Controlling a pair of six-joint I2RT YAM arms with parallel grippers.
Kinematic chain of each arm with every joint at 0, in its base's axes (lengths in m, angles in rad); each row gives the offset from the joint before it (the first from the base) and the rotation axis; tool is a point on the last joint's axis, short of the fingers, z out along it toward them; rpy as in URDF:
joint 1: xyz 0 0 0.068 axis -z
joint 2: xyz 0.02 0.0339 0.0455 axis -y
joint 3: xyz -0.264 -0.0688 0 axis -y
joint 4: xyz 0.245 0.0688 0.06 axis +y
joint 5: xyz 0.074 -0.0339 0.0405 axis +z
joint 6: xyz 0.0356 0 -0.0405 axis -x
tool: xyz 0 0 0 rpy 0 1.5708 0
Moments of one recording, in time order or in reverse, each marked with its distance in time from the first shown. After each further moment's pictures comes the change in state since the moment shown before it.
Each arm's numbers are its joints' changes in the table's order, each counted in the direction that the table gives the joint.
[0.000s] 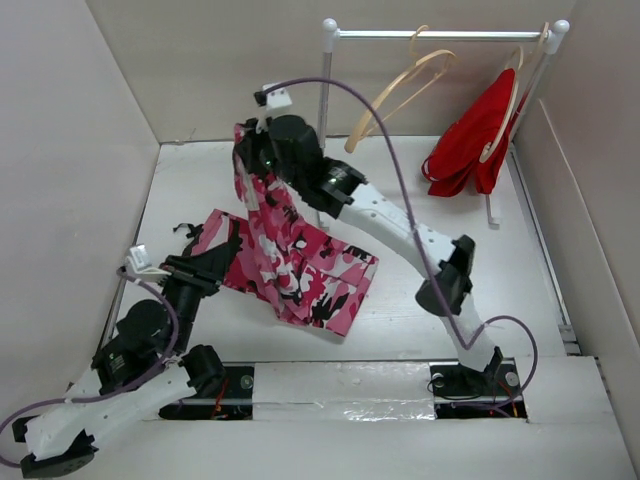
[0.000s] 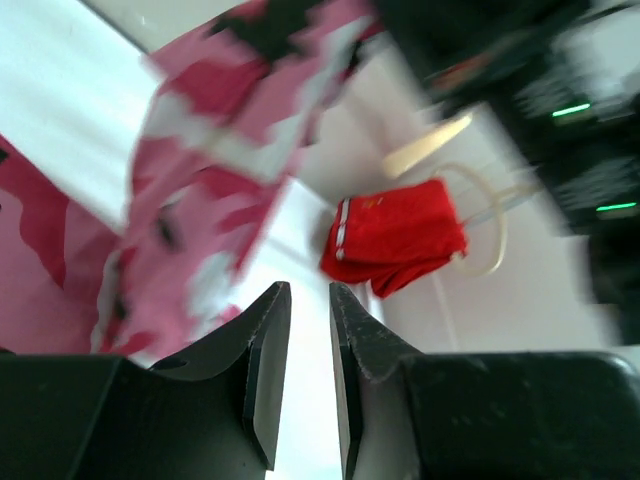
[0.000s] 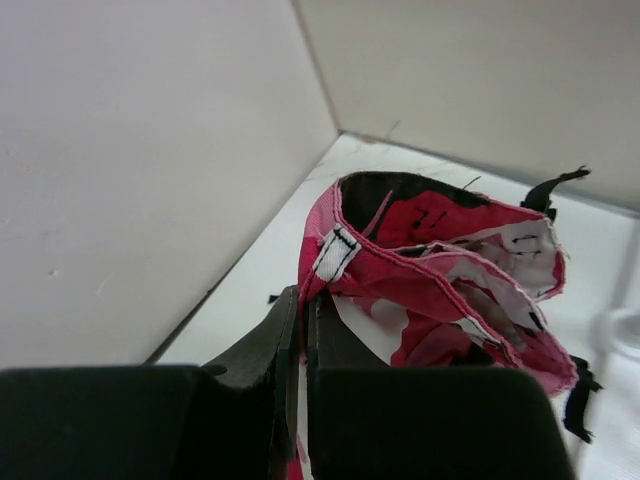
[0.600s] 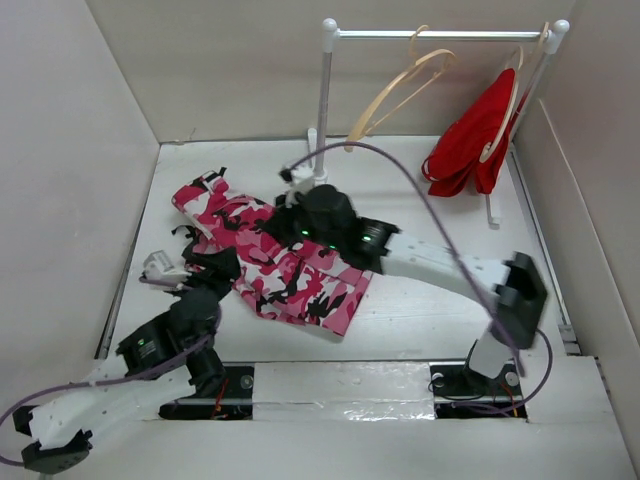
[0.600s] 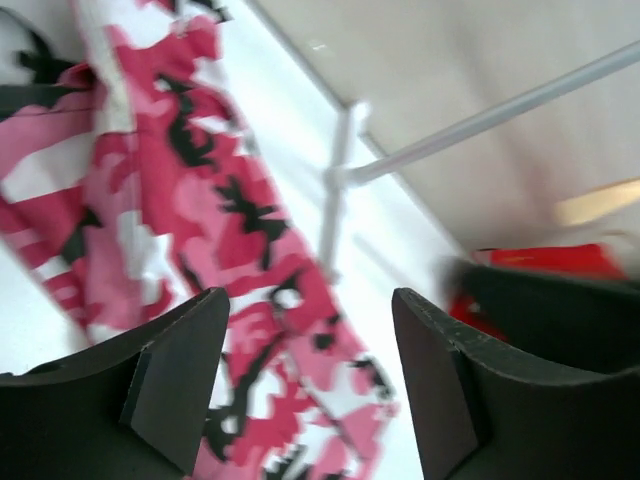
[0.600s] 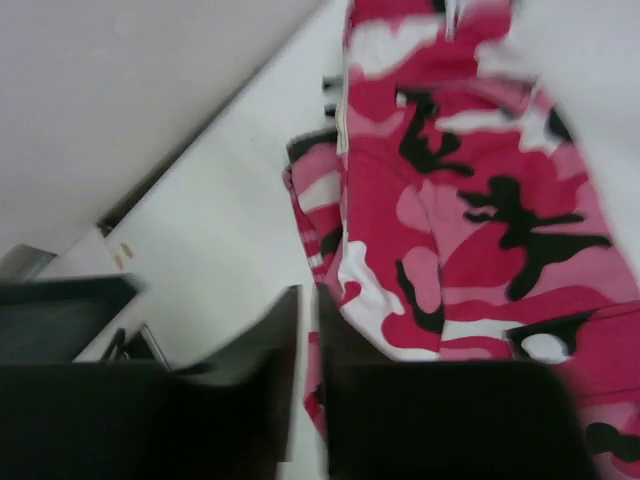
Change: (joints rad) left arm -0.002 -0.049 -0.063 0.208 0.245 0.220; right arm -0.072 0.330 -0.830 -0.270 0.201 -0.081
